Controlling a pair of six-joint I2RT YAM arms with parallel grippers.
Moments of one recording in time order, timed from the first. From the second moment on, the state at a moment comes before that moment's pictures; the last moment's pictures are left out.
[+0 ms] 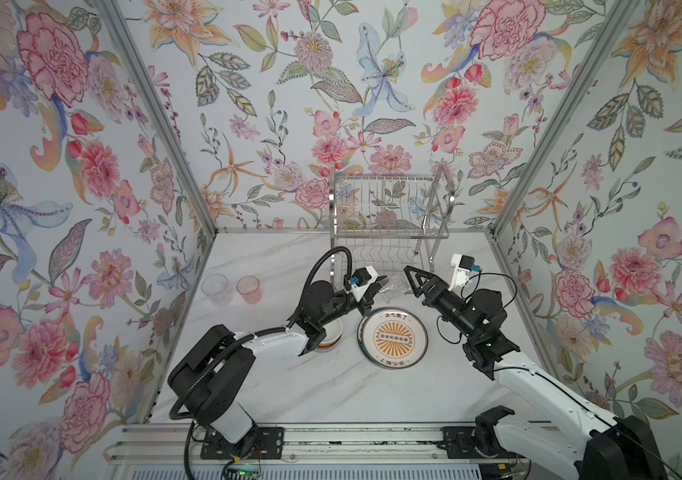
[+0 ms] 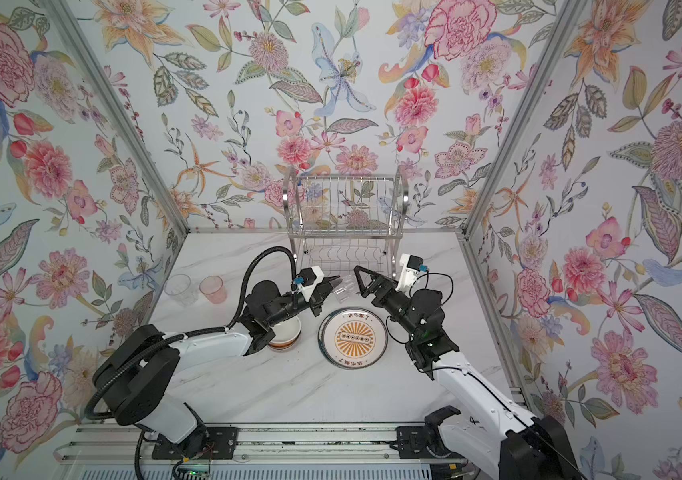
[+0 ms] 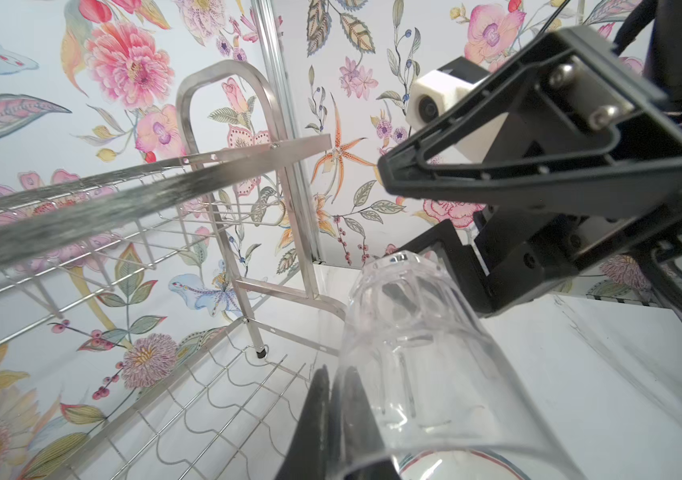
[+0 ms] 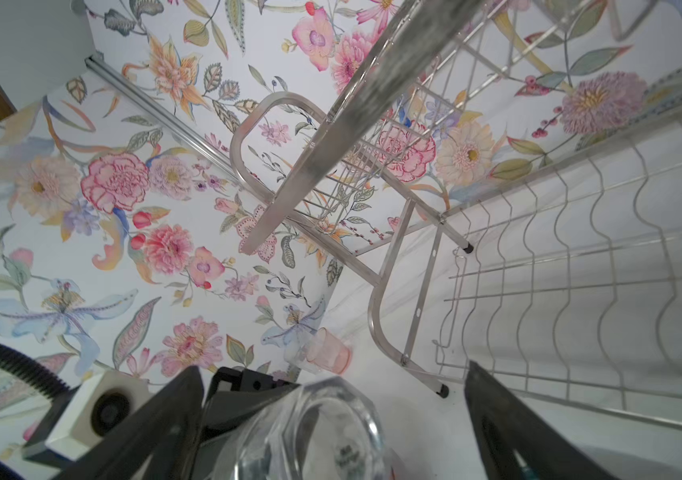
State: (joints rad) left arm -0.74 1.57 0.80 0.89 0.32 0.14; right arm 0.42 1.01 0.56 0.51 -0.26 0.83
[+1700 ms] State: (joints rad) left arm -0.23 1.86 1.67 -1.02 -0.20 0.34; right arm 0.68 0.95 0.58 0.27 -0.26 -0.20
